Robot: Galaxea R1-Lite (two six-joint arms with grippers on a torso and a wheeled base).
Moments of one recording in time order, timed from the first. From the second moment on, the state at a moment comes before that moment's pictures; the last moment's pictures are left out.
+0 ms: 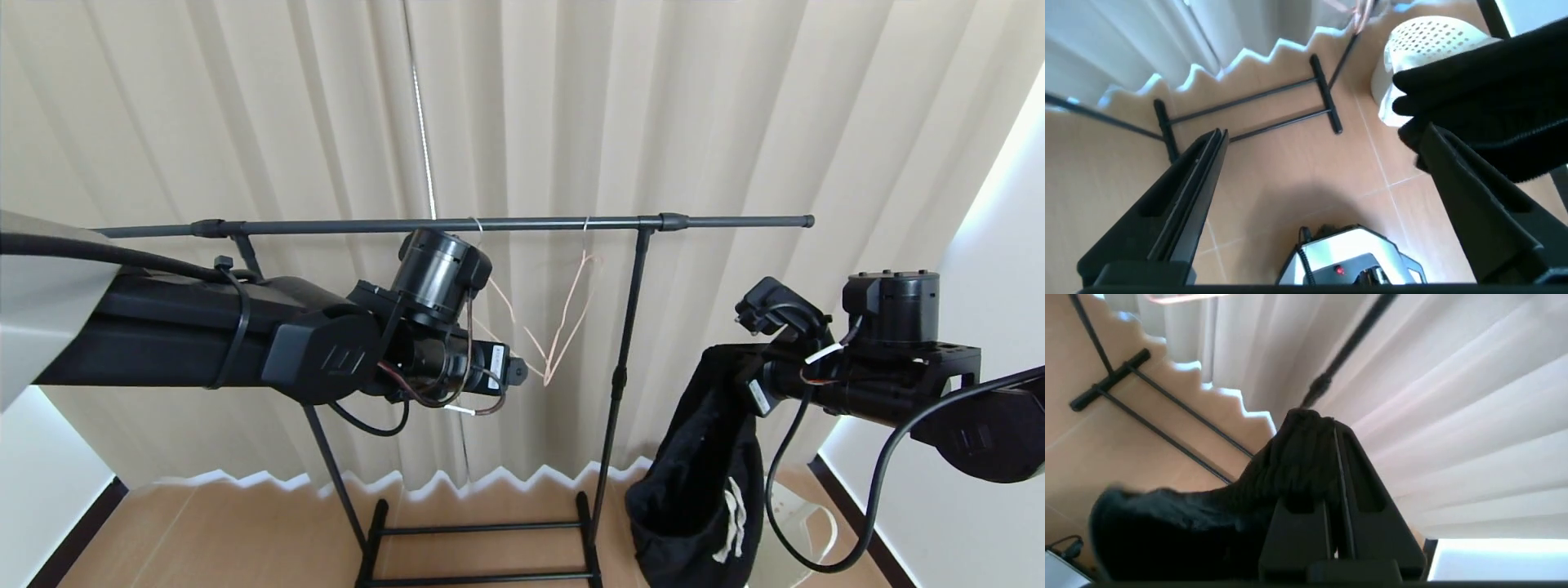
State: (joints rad) left arm -0.60 1.98 -1.33 0.08 0.19 -0.25; right arm 0.20 1.83 -0.76 -0.59 0.15 -0.43
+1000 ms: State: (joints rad) left arm -0.57 2.20 -1.56 -0.04 0.29 -0.26; right arm 0.21 1.83 -0.76 -0.59 0.15 -0.43
